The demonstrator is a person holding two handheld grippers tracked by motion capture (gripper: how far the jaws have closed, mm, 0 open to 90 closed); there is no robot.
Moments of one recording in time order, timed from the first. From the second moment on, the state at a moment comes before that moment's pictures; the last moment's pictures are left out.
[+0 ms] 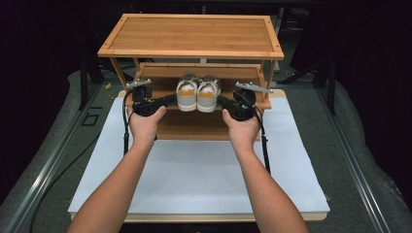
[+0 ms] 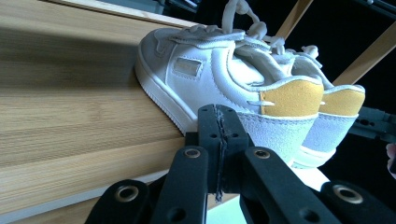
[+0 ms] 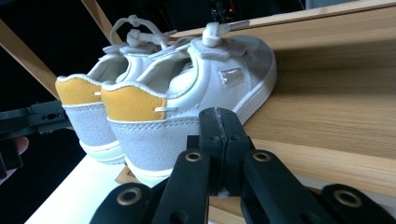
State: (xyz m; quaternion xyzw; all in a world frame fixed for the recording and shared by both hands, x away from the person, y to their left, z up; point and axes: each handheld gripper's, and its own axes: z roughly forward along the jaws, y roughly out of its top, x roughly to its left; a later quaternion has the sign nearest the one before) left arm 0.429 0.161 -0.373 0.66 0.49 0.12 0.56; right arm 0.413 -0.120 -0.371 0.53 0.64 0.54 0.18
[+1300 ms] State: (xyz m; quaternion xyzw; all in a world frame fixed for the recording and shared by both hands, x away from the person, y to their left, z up) left arm 0.471 0.153 -0.375 0.65 0.51 0.13 0.55; right arm 0.456 -0.115 -0.369 0.56 0.62 0.52 0.18
